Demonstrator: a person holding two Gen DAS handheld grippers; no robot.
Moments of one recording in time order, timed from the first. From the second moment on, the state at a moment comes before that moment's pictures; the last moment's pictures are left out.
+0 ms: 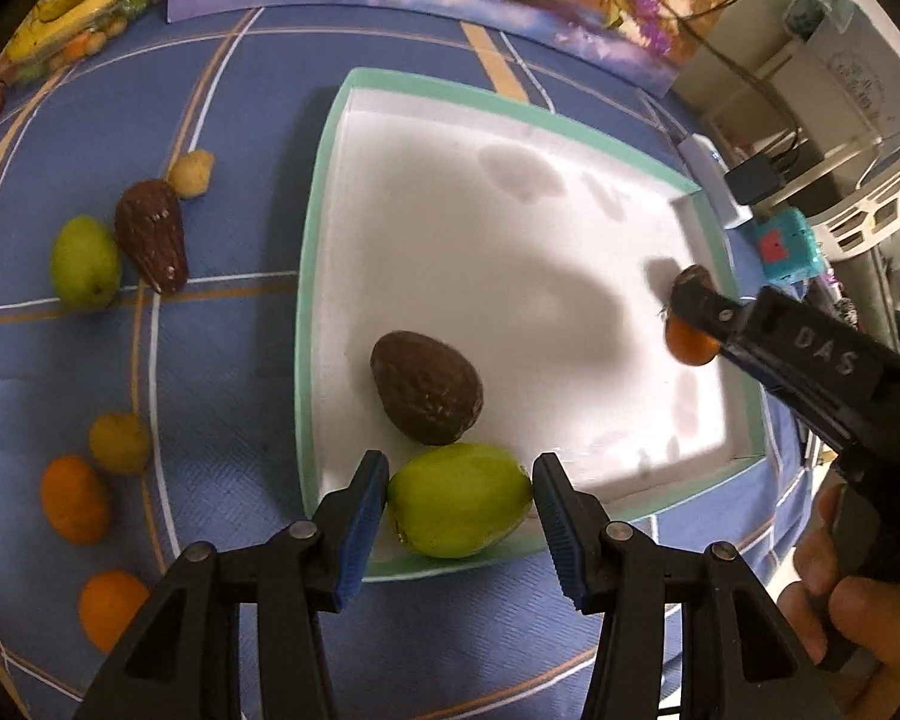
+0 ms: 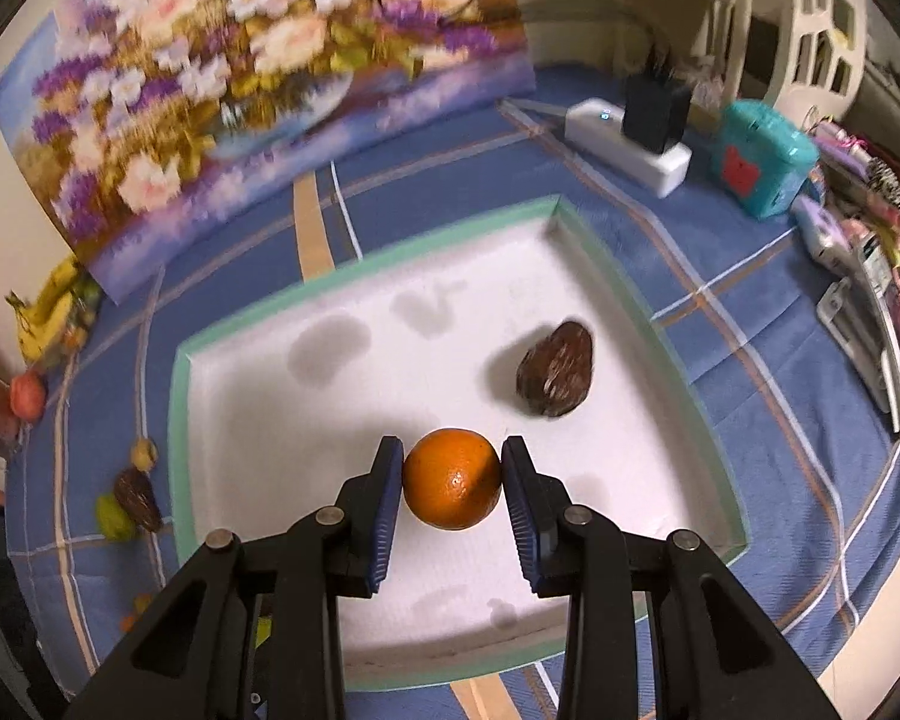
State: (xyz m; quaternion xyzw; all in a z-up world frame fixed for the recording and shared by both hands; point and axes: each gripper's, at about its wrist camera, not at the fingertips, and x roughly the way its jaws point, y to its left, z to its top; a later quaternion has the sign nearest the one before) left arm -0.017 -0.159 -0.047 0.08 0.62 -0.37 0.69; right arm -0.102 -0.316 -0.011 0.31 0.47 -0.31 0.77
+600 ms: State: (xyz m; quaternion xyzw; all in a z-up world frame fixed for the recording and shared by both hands) left arm -0.011 -0.160 -0.047 0.08 0.62 -0.37 0.69; right arm -0.095 -0.309 -0.035 0.30 0.51 -0.30 0.75
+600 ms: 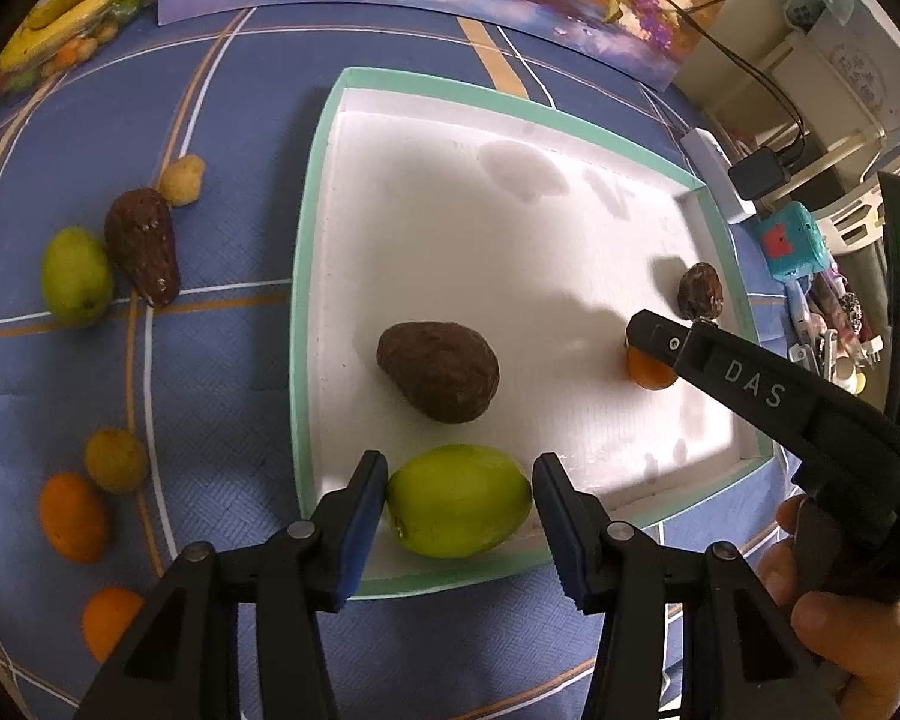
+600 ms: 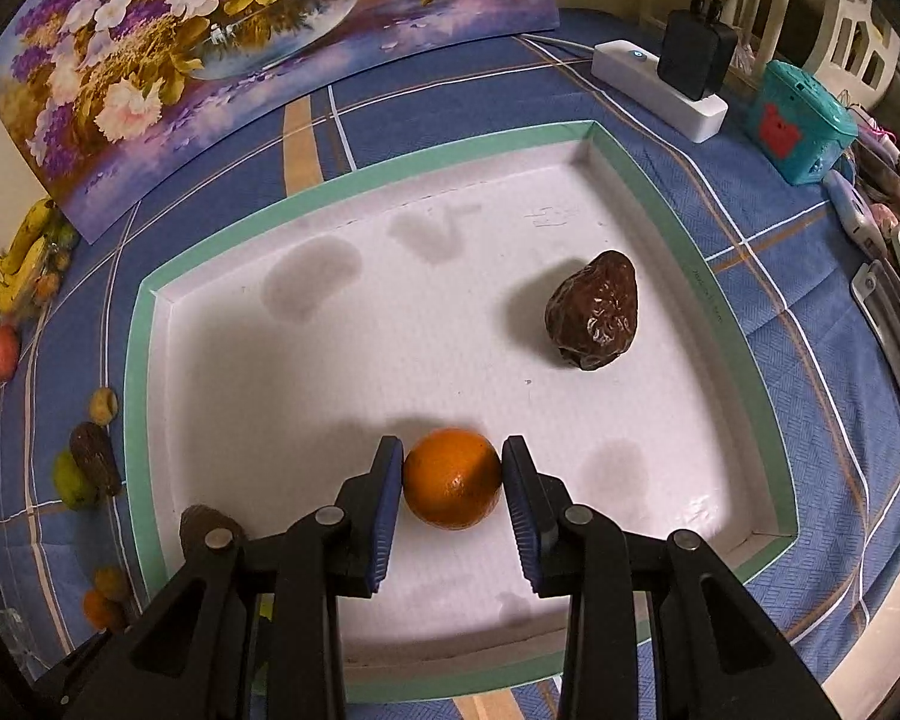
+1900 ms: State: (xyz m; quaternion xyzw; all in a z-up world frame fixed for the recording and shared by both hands) left arm 0.101 -0.012 0.013 0.00 0.51 -0.14 0.85; right arm -0.054 -0.228 0.033 0.21 0.48 -0.23 0.82
